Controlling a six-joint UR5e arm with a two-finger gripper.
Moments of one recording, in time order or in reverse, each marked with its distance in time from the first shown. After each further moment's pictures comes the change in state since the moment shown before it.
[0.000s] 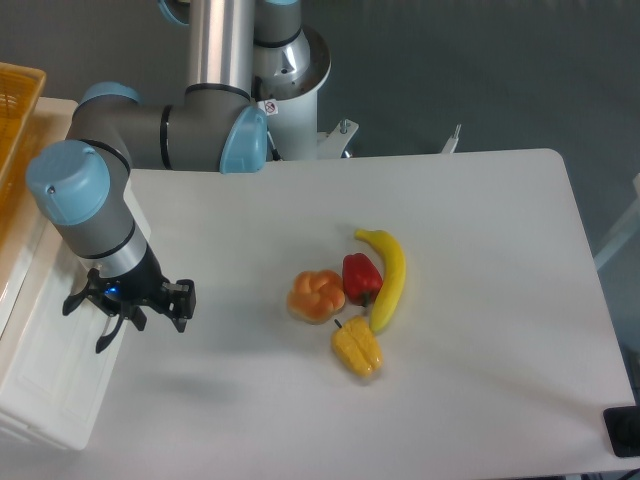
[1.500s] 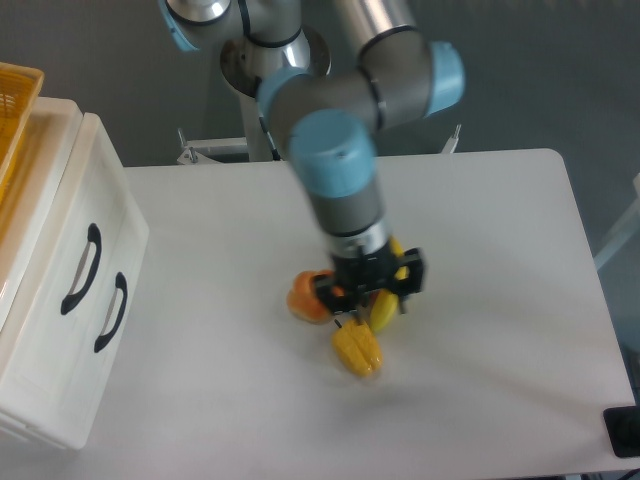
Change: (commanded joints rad) arm 0.567 0.034 0.078 0.005 0.023 0.161
